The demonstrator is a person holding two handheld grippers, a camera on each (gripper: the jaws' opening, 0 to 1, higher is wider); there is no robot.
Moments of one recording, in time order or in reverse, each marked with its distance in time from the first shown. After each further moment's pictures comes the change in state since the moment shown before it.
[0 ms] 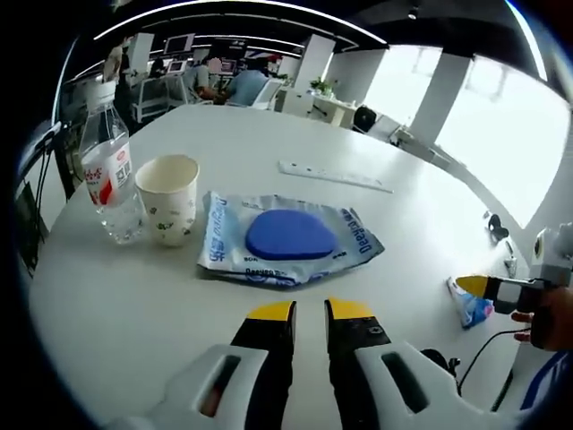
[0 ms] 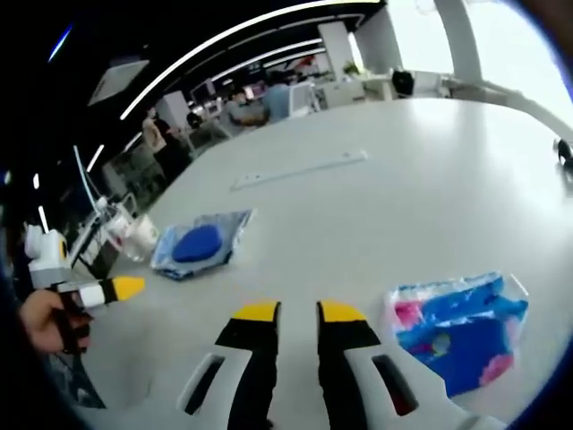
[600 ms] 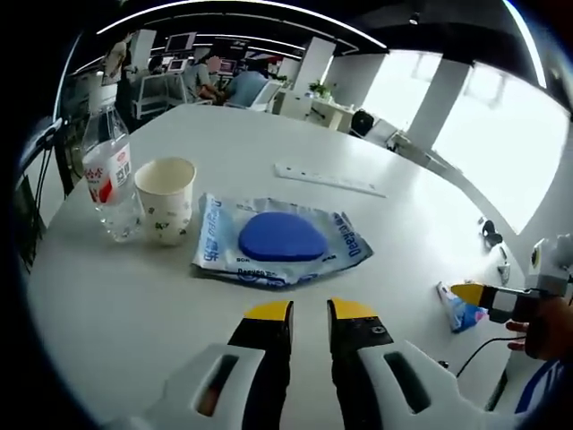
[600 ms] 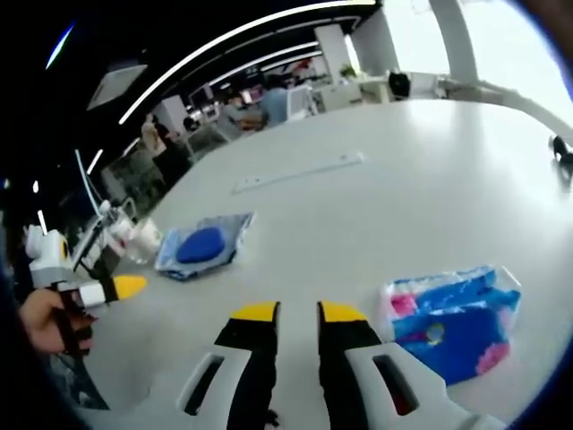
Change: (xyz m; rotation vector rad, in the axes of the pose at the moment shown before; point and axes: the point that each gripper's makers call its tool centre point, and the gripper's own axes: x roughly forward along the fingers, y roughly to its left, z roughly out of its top) left arm -0.007 -0.010 0.005 -0.021 -0.011 -0.022; right arm -0.015 0.001 0.003 0.012 -0.020 -0.007
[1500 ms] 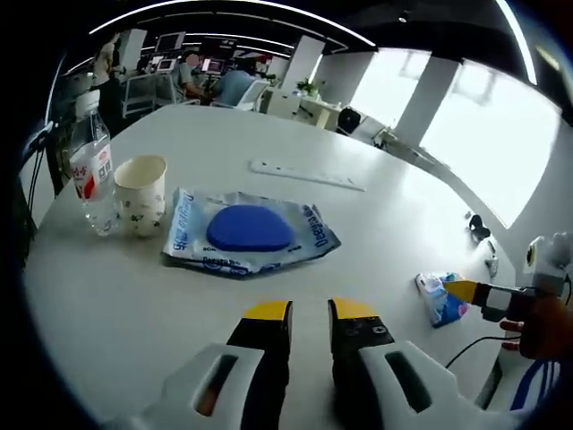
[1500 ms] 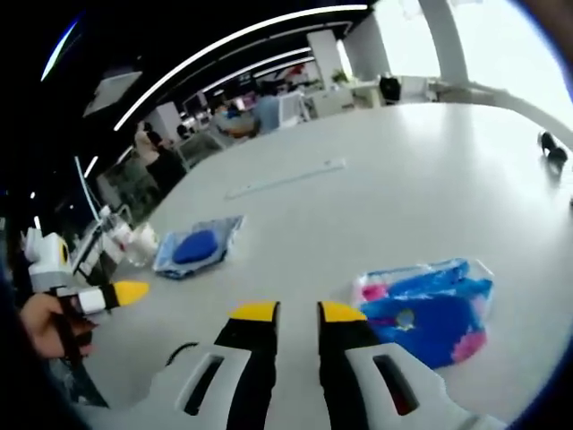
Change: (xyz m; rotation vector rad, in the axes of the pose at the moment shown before) left arm -0.003 -0.038 -0.014 0.015 0.011 -0.062; right arm -0.023 -0.019 -0.005 0.022 -0.029 -0.031
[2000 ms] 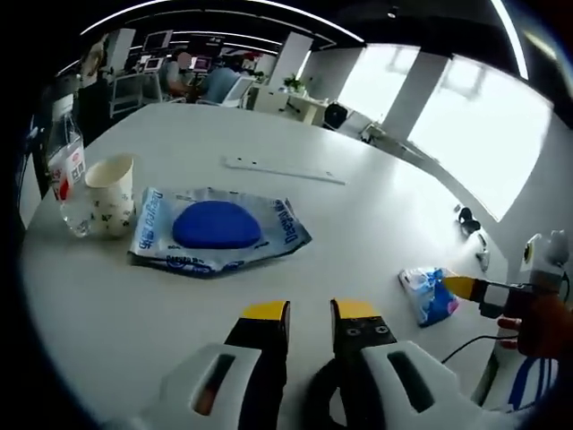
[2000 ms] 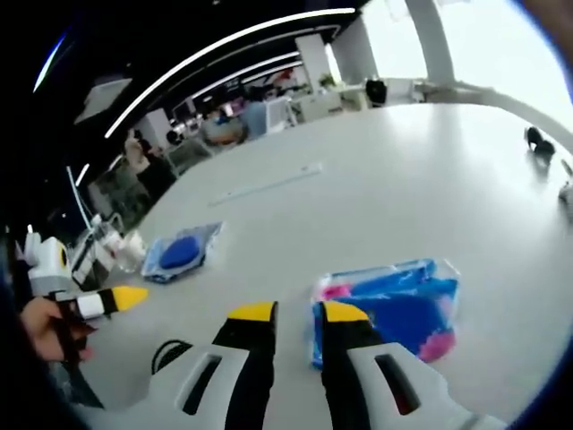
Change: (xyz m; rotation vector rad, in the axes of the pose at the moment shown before) left arm 0.015 -0.034 -0.007 0.024 0.020 -0.057; right arm -0.016 -0.033 0.003 0.029 -0.026 -0.048
